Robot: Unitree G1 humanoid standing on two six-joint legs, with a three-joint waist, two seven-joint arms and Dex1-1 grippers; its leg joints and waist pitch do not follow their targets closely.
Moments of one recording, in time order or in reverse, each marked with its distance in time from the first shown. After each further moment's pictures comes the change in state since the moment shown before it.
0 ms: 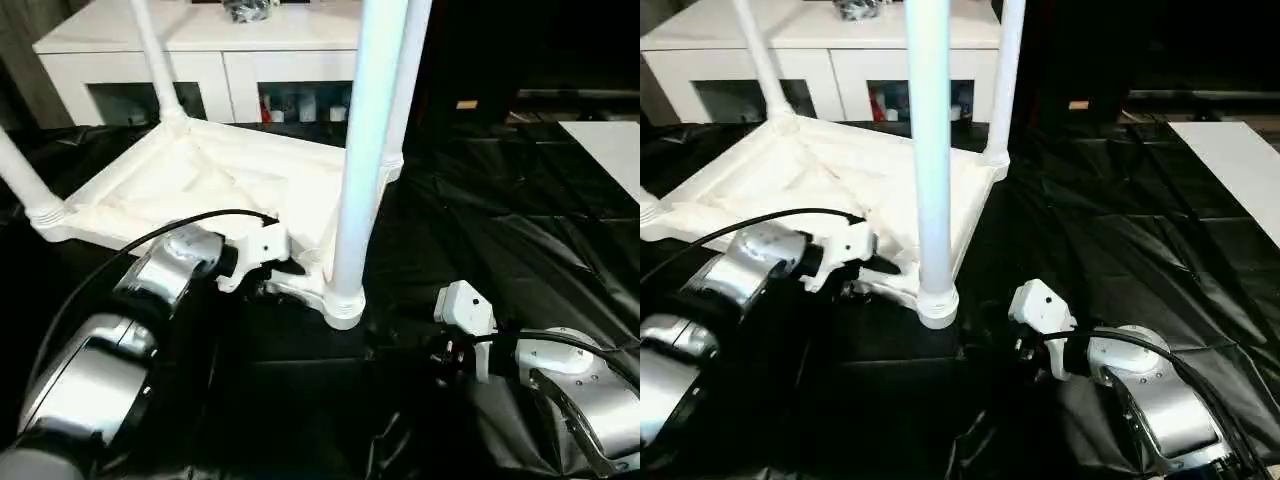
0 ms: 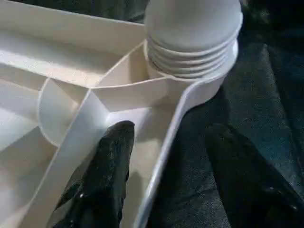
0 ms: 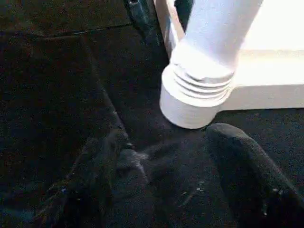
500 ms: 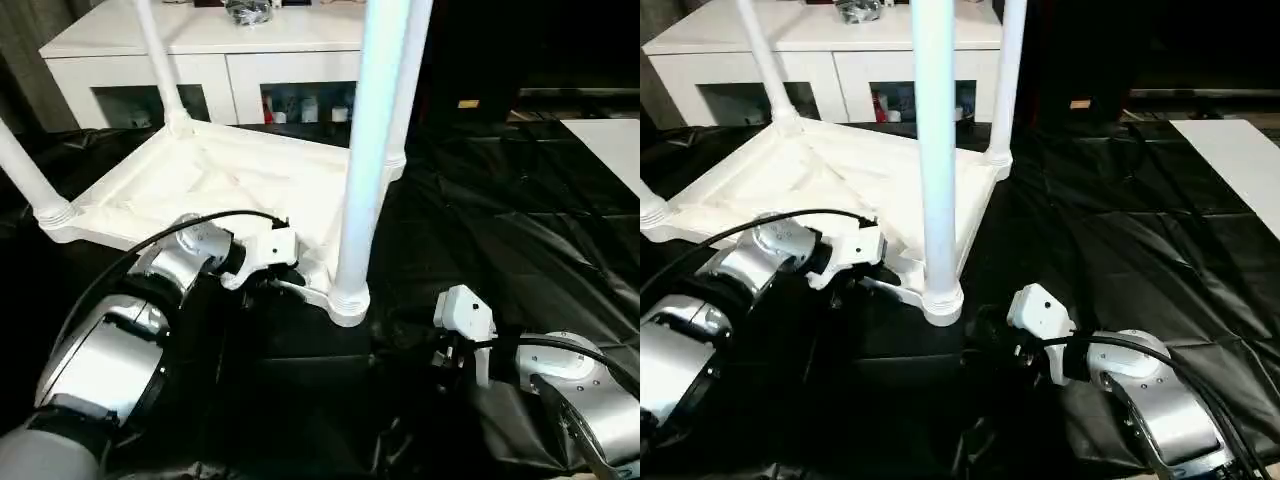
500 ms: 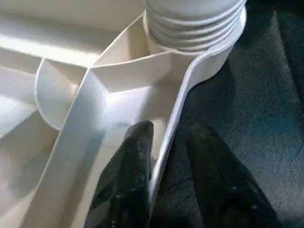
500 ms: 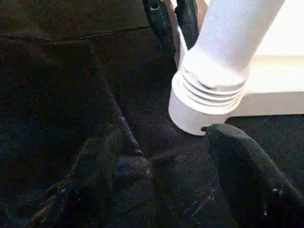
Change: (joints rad) left arm -0.058 -0.023 -0.014 0.107 0.076 -0.057 0.035; right arm 0.010 -0.001 0.002 -0.024 0.000 0.007 0.001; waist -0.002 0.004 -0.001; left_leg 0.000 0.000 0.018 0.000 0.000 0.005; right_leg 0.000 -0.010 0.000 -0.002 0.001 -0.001
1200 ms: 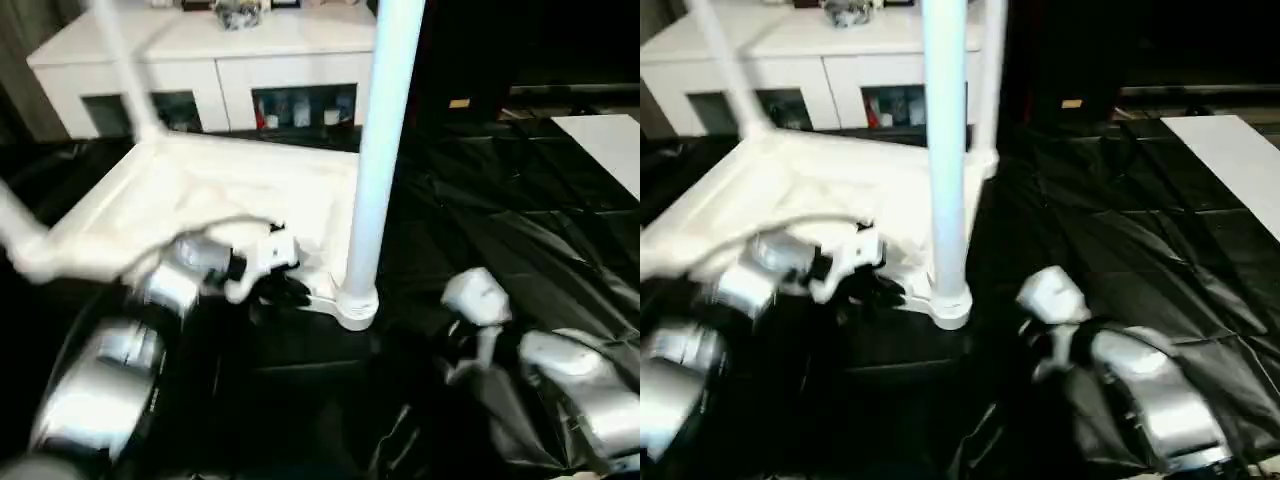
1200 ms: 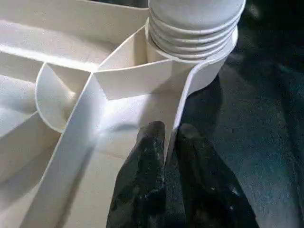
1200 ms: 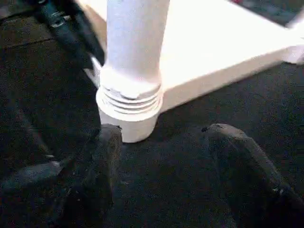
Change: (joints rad) left arm 0.293 -0.006 0.102 -0.500 -0.060 0.428 0.097; right arm -0.023 0.043 -0.097 0.083 -0.014 -0.009 -0.163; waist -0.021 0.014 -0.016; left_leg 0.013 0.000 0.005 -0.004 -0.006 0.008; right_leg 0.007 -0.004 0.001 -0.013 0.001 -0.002
